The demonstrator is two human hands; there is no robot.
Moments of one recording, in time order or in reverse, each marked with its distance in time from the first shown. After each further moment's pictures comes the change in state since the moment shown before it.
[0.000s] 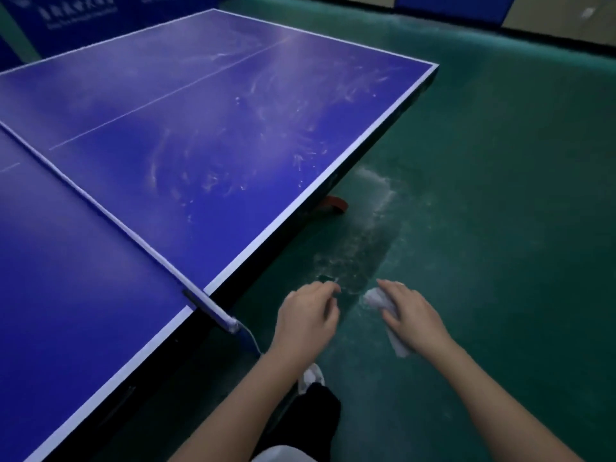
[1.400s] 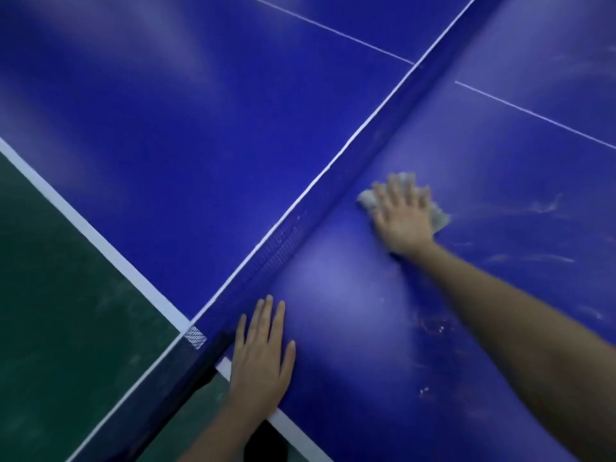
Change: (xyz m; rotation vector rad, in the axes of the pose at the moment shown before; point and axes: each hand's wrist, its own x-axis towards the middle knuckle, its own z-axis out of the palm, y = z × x) left_hand 0.155 -0.205 -0.005 0.192 0.432 -1.661; right_hand 0.501 -0.477 0.153 -0.469 -0.228 -1.543
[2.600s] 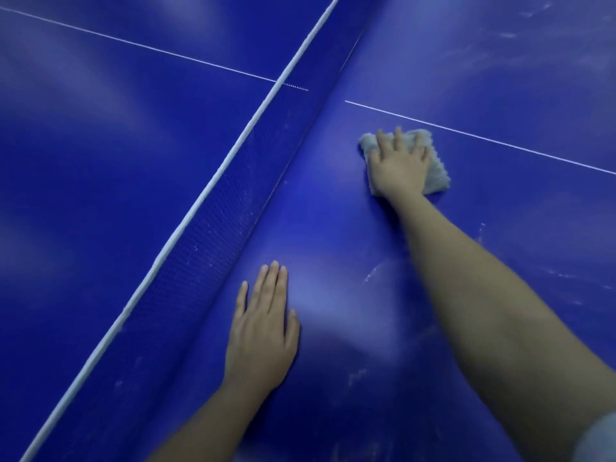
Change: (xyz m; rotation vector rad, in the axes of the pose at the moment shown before) left_hand 0.225 0.144 0.007 0.054 0.162 0.290; right_hand 0.160 0.190 -0.029 0.180 0.063 0.512
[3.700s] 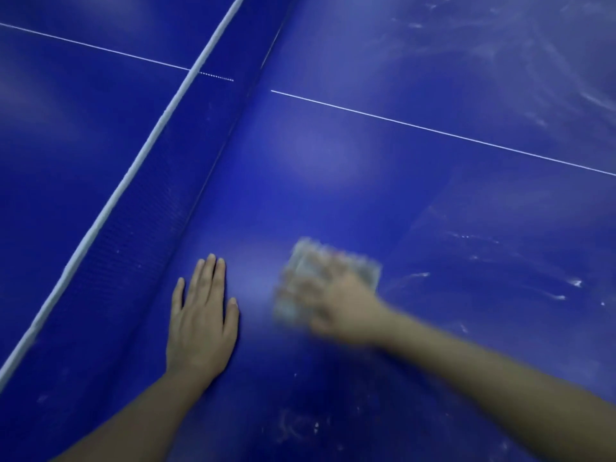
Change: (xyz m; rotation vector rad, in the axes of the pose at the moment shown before) left_hand 0.000 0.002 0.001 0.015 -0.039 -0.006; right_hand -0.215 0.067 0.005 -0.034 -0.122 -0.904
